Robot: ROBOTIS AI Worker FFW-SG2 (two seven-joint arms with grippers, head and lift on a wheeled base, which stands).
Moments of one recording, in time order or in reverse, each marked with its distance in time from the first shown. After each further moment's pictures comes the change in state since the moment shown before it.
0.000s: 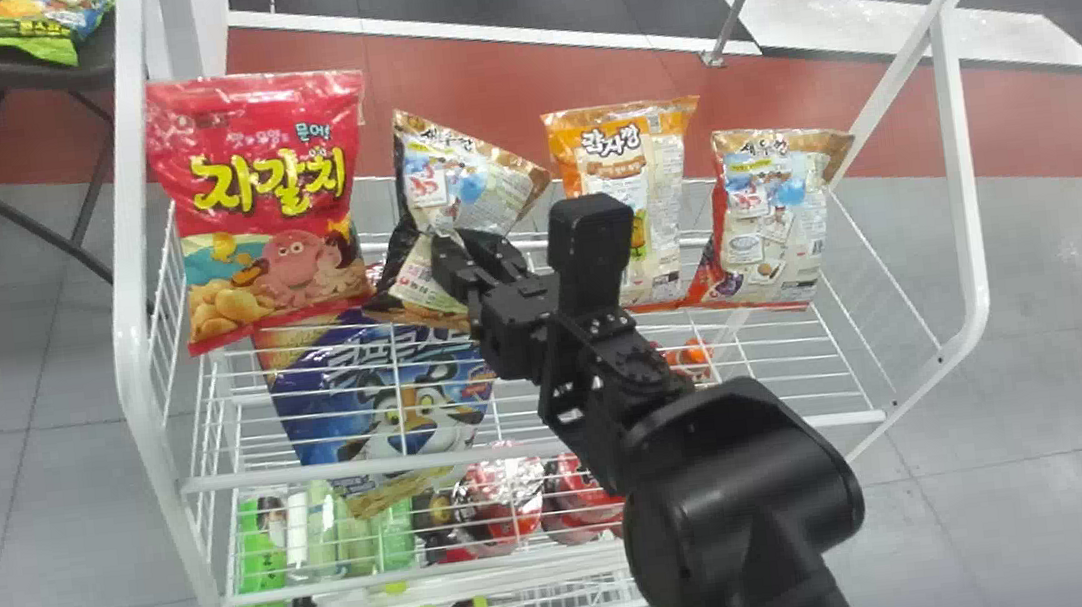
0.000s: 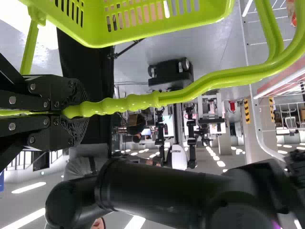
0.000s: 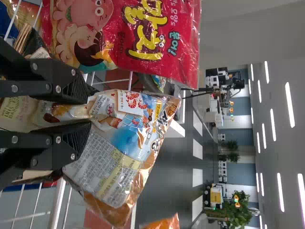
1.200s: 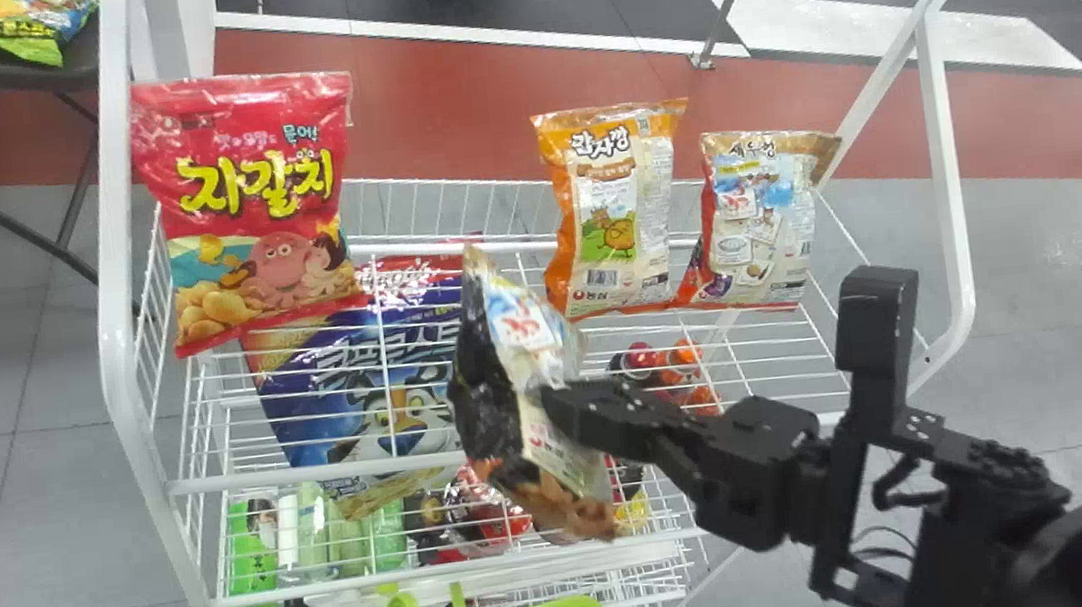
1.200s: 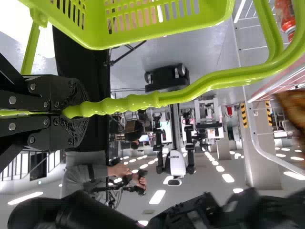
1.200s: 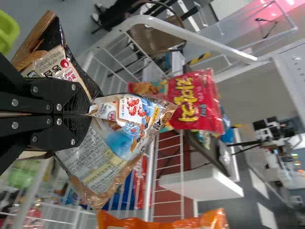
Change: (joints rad) left arm 0.000 0.000 0.020 -0.002 -0.003 -0.031 0.028; right arm 0.449 -0.101 -0.486 -0.681 -0.352 0.638 0.455
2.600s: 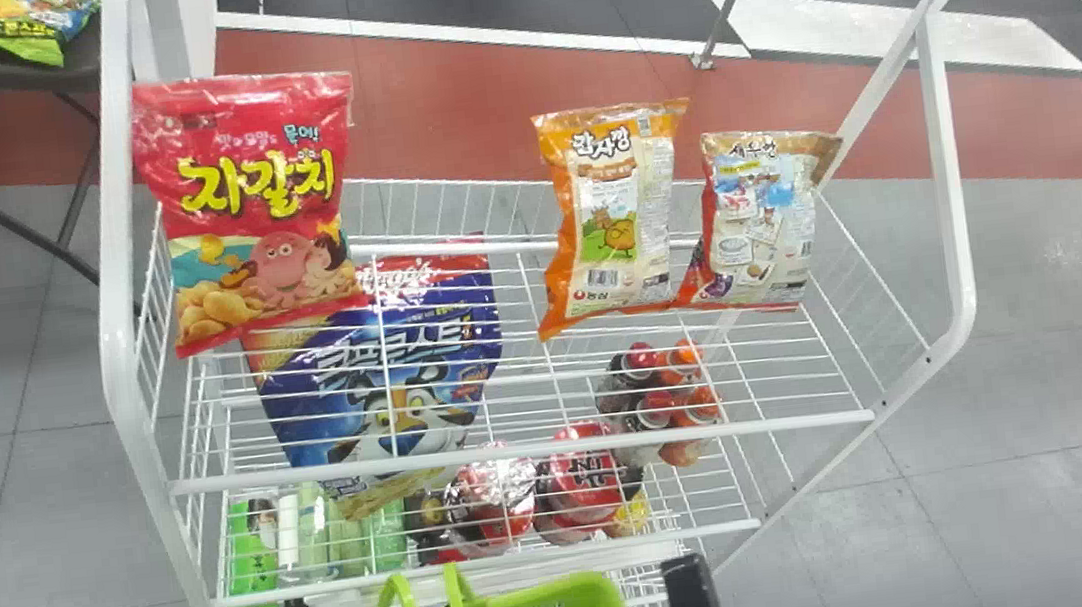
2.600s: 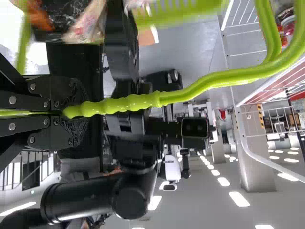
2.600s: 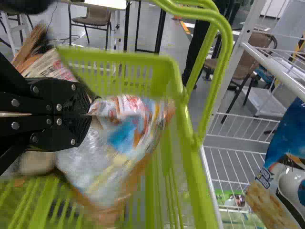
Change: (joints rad) left arm -0.022 0.000 0.009 -0.003 -0.001 0.009 0.004; right arm 0.013 -0.024 0.237 0.575 -0.135 0.081 0.105
